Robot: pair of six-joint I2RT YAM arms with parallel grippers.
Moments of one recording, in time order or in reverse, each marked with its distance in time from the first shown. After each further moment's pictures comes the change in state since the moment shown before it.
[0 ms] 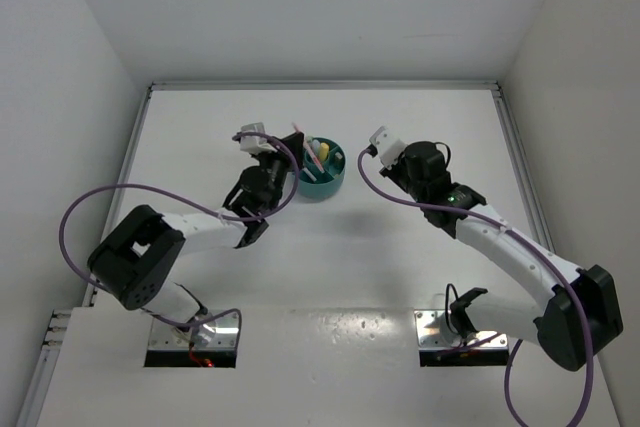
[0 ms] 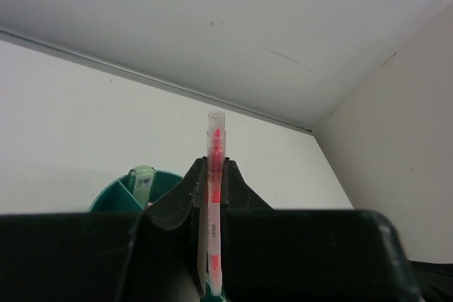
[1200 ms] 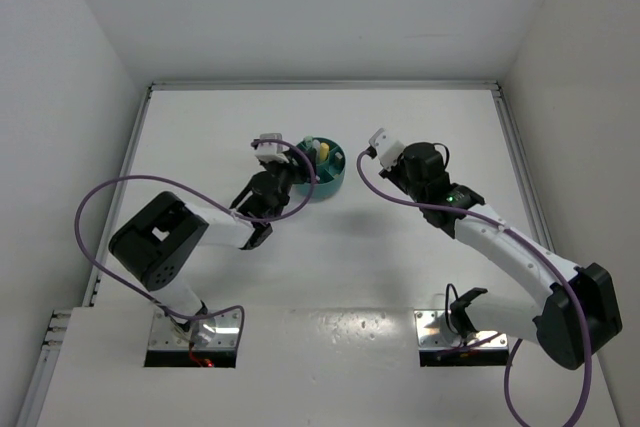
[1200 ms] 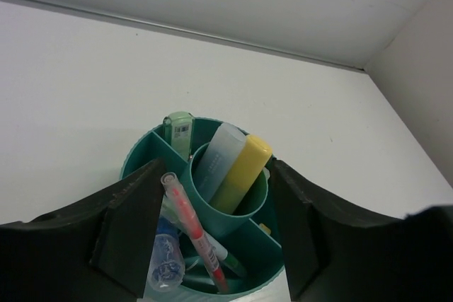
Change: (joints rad) left arm -0.001 0.139 -0.042 0.042 0.046 0.123; right arm 0.000 0.008 -0.009 0.000 0.000 -0.001
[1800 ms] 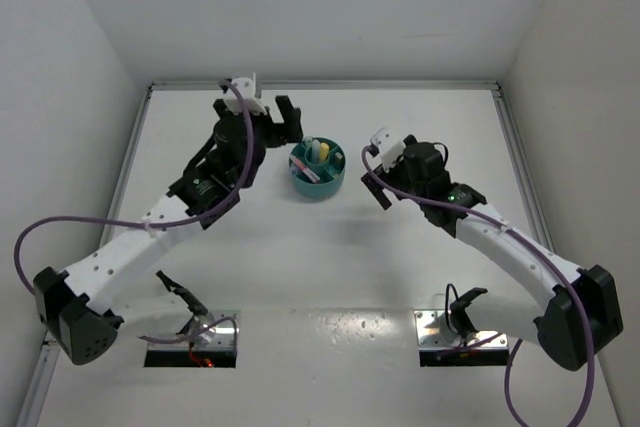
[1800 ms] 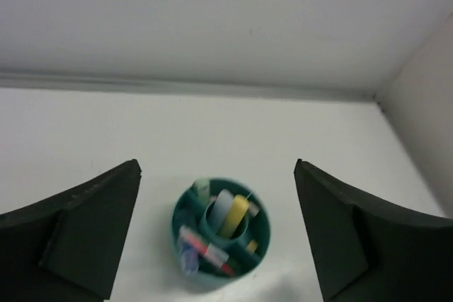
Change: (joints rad) left arm -0.032 -0.460 0.544 -1.046 -0.113 0.111; right arm 0.002 -0.002 0.016 -0.074 -0.146 0.152
